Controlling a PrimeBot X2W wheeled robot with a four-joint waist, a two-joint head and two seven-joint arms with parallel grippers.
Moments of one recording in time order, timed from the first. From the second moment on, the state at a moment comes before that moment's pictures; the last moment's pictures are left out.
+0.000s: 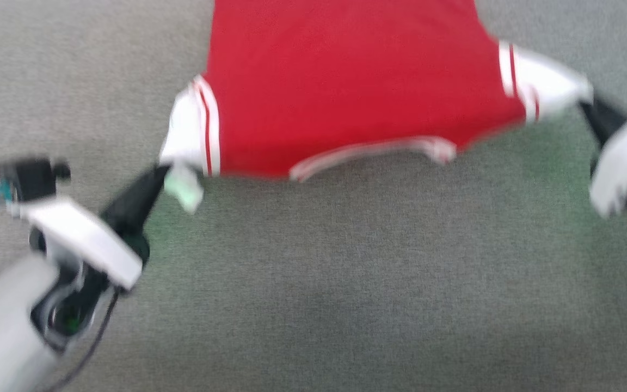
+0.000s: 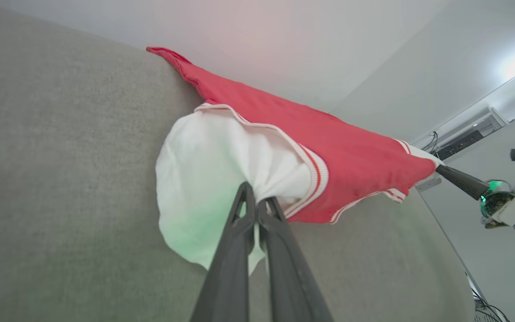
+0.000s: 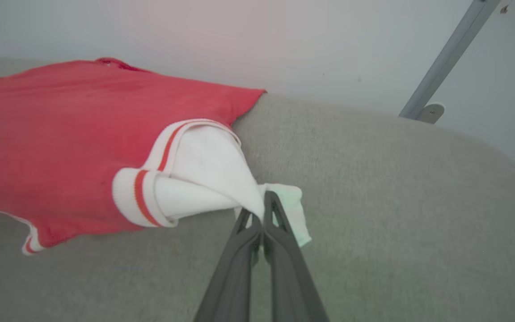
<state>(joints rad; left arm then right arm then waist) -0.72 0.80 -0.98 0.25 -1.50 -0.13 -0.26 -0.67 -0.51 0.23 0.38 0.54 0.13 0.27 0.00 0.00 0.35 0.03</state>
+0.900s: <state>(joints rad) -0.14 1.03 -0.91 -0.17 -1.44 -0.13 -0.26 0.31 -0.41 -0.17 -0.51 0.67 0.13 0.91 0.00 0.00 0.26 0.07</state>
